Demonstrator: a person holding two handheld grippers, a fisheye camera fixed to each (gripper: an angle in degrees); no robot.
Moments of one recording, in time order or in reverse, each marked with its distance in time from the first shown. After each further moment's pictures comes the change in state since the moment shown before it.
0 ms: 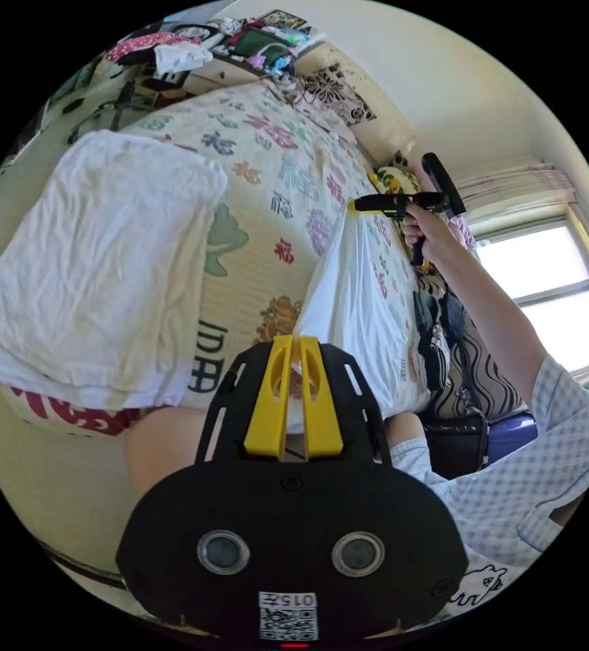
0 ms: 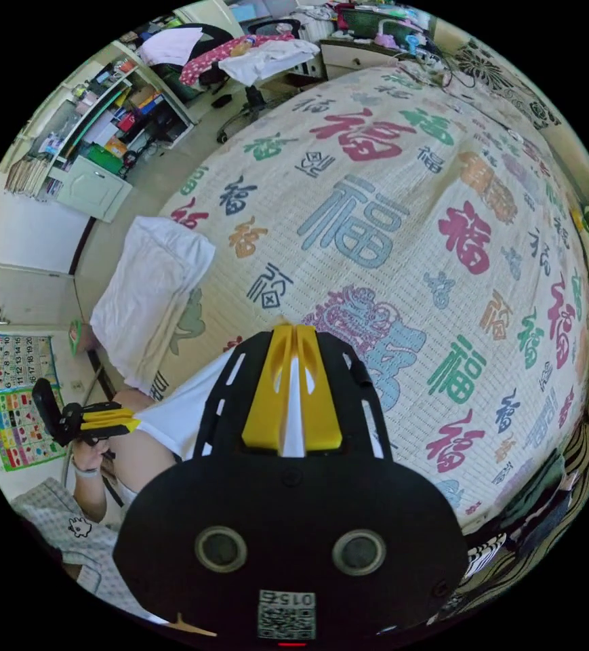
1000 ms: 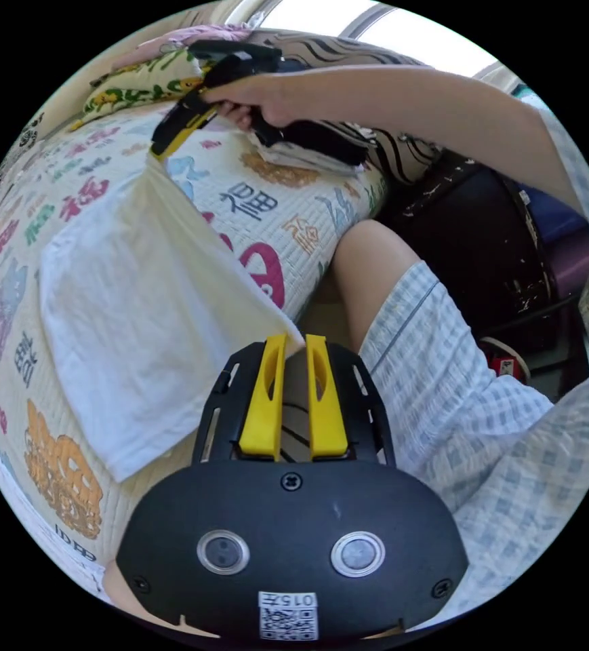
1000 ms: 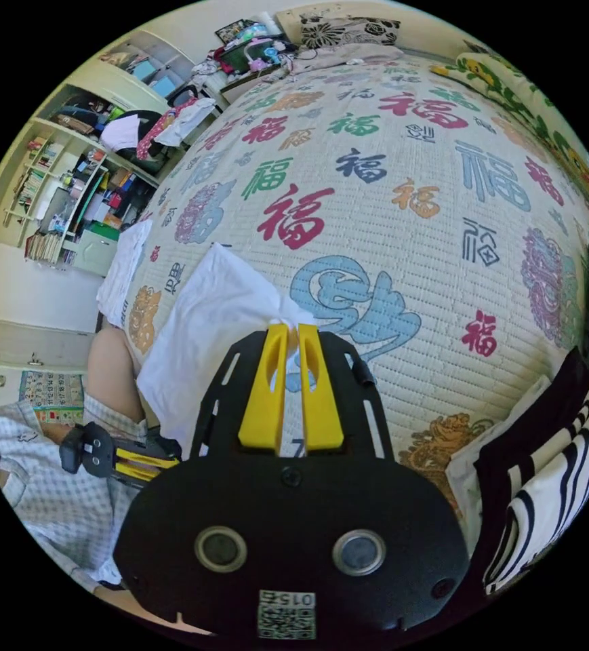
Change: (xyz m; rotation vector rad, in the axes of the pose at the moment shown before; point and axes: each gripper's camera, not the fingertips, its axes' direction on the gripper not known) left arm 0.359 0.313 0.426 -0.497 -0.058 0.979; right arm 0.286 0.370 -0.029 0.198 -0.180 0.262
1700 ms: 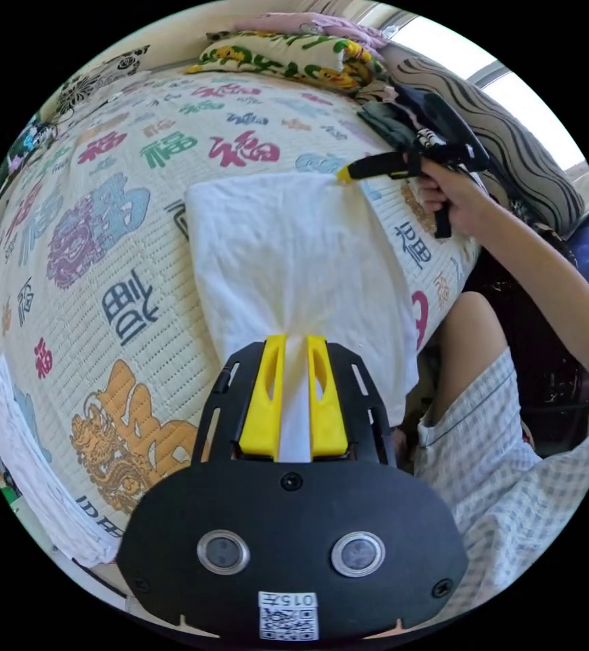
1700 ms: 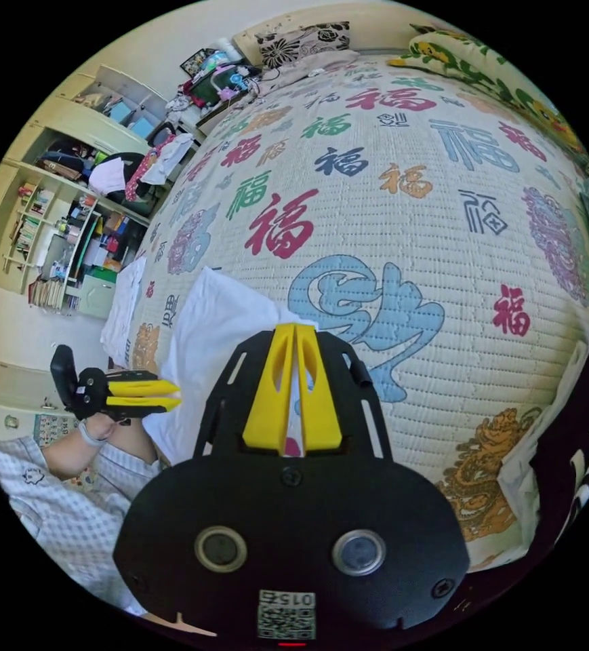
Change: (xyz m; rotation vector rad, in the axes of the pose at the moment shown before) left arm -0.244 0.058 0.052 -0.006 -0.146 -0.325; right arm 0.097 0.073 -0.031 0.115 -0.052 0.140
